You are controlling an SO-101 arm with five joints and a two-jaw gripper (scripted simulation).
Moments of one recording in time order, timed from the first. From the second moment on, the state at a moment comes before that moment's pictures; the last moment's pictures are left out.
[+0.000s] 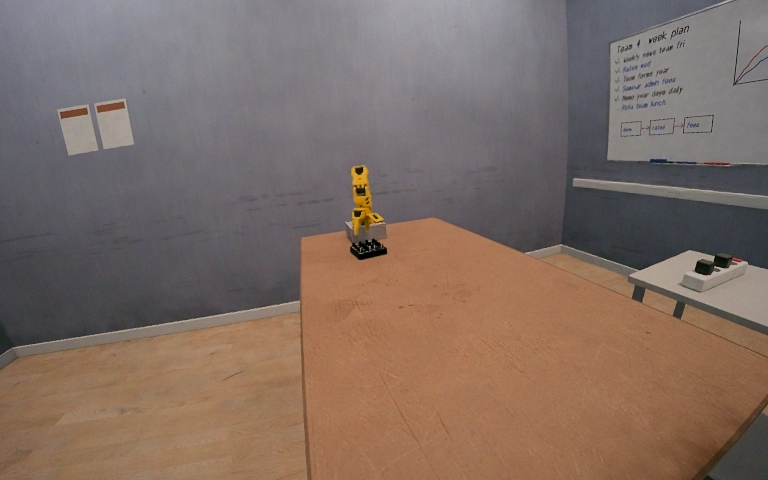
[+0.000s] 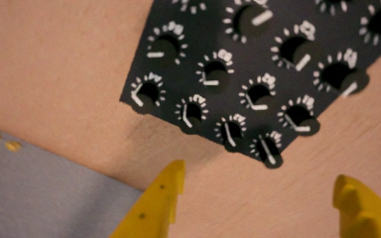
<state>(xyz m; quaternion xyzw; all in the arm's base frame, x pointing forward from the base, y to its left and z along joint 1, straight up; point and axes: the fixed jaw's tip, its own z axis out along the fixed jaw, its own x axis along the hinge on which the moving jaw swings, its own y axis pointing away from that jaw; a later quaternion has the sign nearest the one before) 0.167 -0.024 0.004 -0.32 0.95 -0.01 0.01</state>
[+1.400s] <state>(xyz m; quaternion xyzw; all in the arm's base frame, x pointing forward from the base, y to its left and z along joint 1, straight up) 0.167 -0.028 0.004 -0.89 0.45 -0.01 0.00</state>
